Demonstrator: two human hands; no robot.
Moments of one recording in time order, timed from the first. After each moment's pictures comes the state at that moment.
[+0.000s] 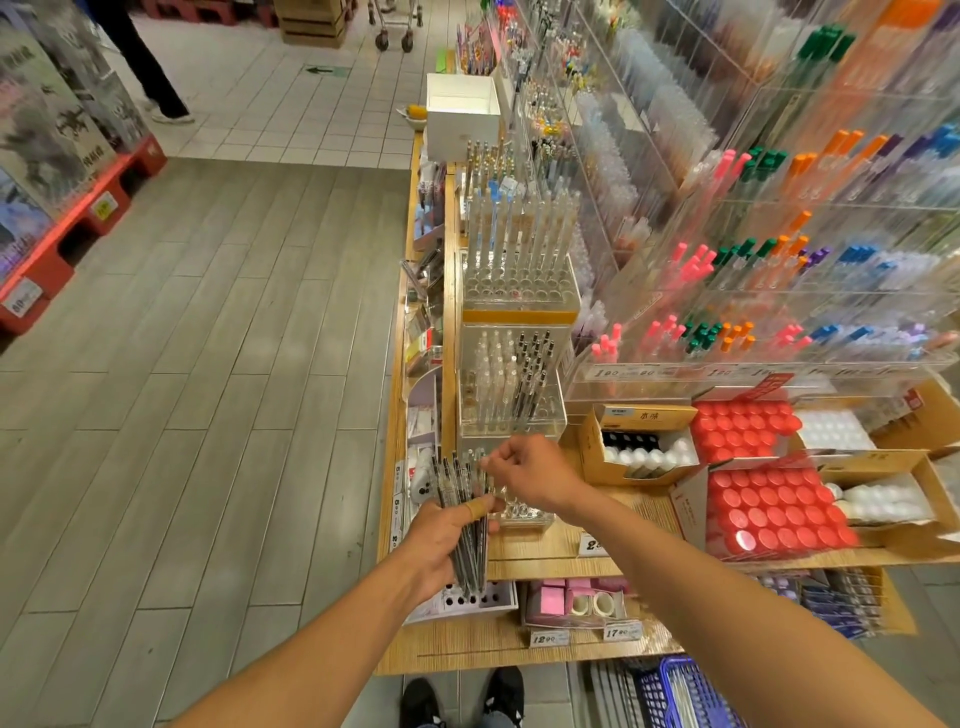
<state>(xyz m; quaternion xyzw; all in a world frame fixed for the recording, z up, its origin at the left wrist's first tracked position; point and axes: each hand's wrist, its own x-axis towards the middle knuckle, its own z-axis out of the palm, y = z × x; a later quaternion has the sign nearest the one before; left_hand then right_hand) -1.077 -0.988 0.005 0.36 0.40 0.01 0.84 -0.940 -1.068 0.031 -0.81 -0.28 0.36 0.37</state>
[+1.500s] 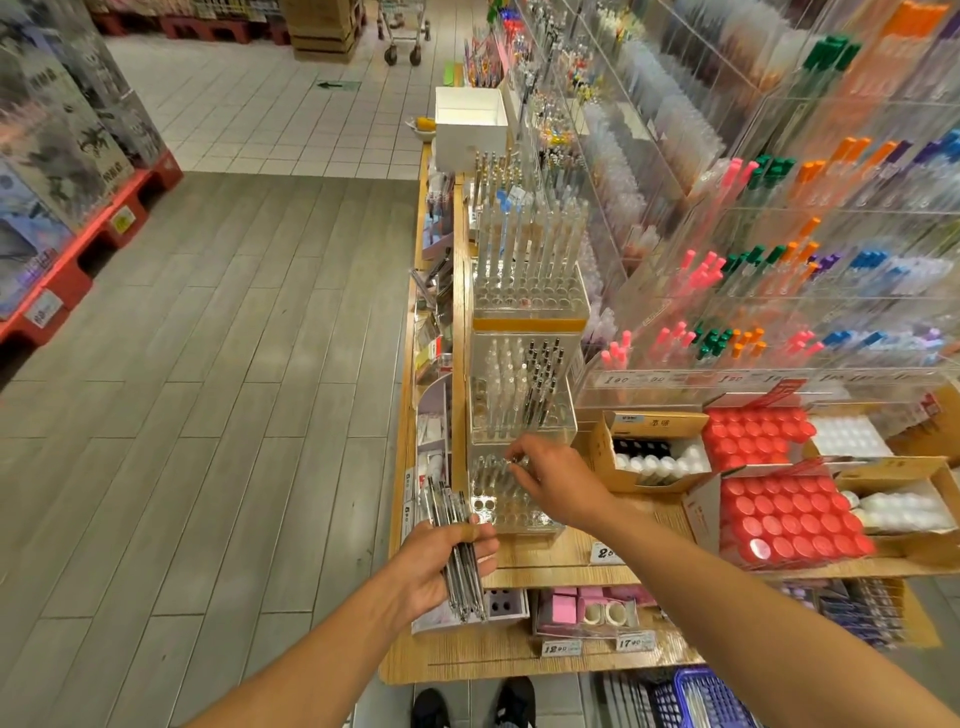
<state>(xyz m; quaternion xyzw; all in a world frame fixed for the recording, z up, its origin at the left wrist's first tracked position) -1.097 -0.974 -0.004 0.30 0.46 -0.05 0.84 -0.921 -1.079 0.012 -0.83 -0.50 0.15 0.21</state>
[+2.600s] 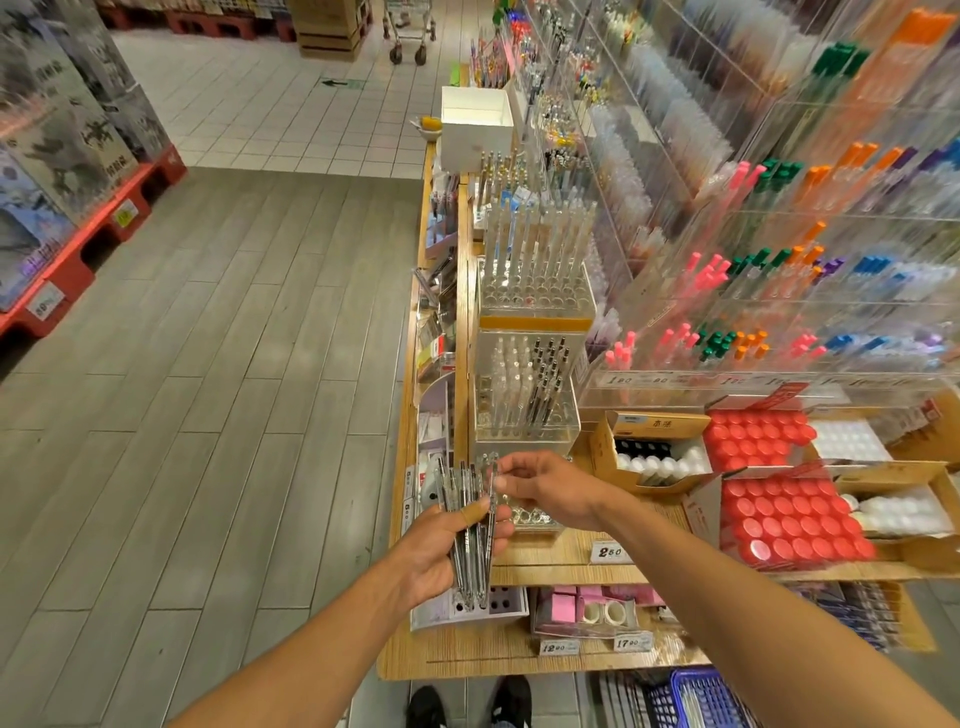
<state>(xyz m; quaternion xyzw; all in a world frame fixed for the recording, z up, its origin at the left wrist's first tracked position) -1.094 -0.973 0.012 0.27 0.38 -0.03 0.88 -0.934 -1.076 0.033 -0.63 -0.24 0.58 0.46</state>
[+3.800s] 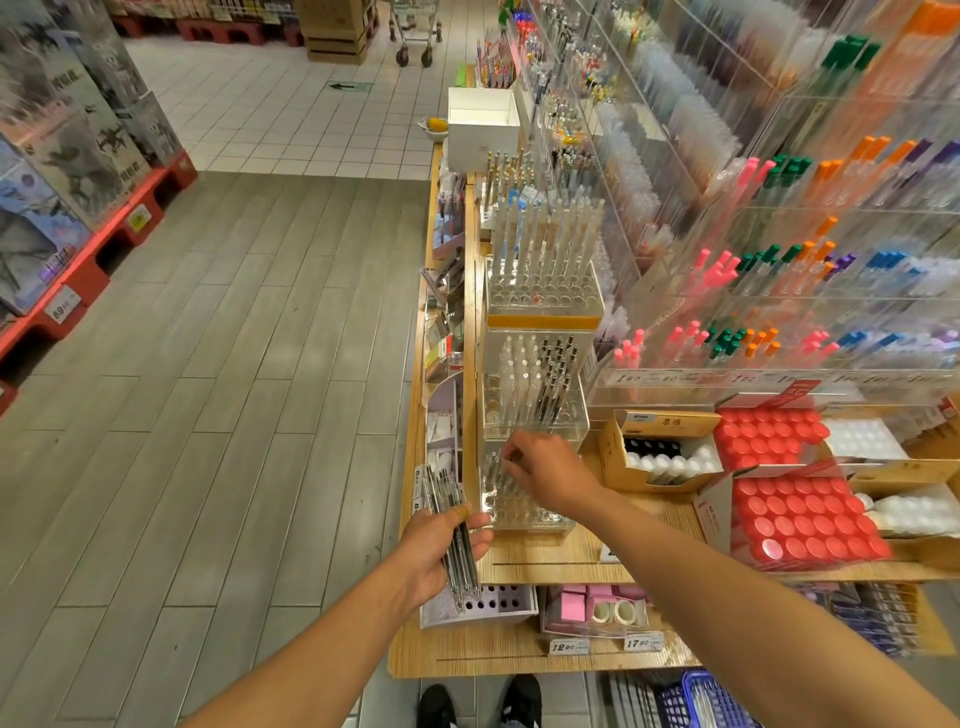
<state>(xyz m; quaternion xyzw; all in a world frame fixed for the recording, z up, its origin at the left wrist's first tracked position) -1.100 -0.968 0.006 0.33 0.50 0.01 0.80 -0.931 -1.055 0.011 -0.83 -0.51 0.13 0.19</state>
